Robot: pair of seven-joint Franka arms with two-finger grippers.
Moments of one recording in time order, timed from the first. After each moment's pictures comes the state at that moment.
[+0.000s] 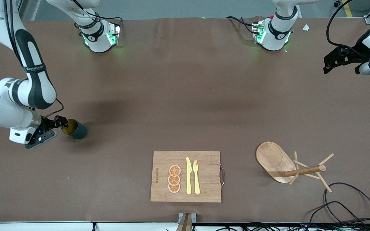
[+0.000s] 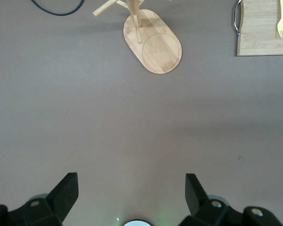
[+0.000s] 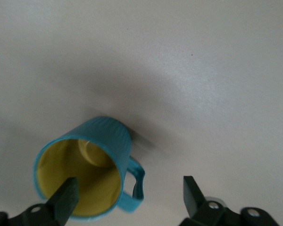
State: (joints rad) left arm 0.07 -0.04 -0.19 -1.51 0.01 1.45 -0.07; right arm -0.10 0.42 -0.04 -1.95 0.02 2.30 -0.68
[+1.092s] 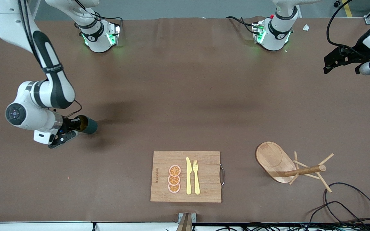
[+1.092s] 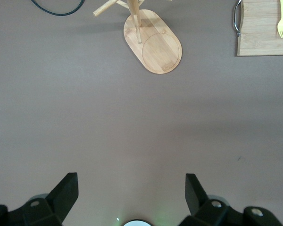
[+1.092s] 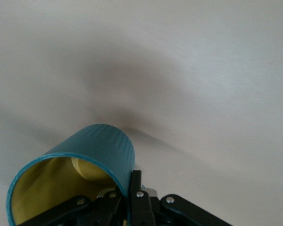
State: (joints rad) left arm 0.07 -0.04 -0.19 -1.51 0.01 1.45 -0.07; right arm 0.05 0.38 -0.01 -1.94 0.05 2.17 -0.45
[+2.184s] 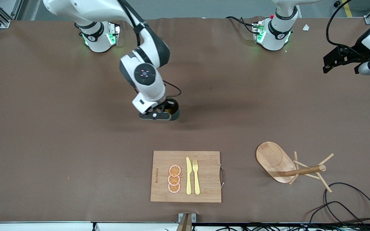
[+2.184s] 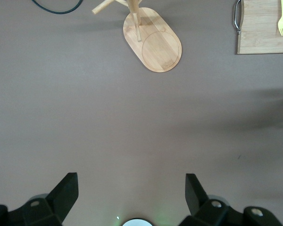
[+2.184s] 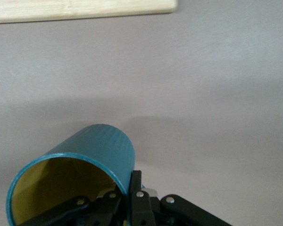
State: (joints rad) left arm 0.07 -0.04 -0.19 -1.51 0.01 1.45 -0.07; right arm 0.70 0.51 -0.01 -1.67 0.08 2.15 0.73
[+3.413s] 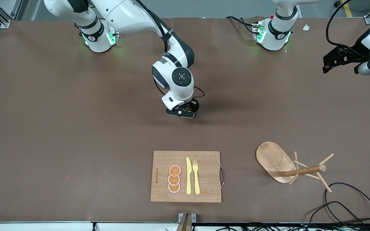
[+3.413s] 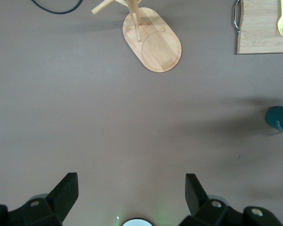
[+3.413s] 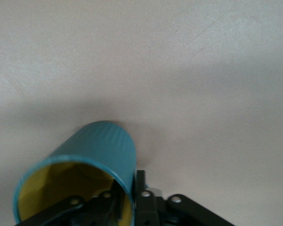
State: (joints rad) left arm 0.07 -0.04 -0.20 -1.51 0.01 1.45 -0.07; right arm 0.82 0.70 -0.01 -1.51 0.08 2.14 0.94
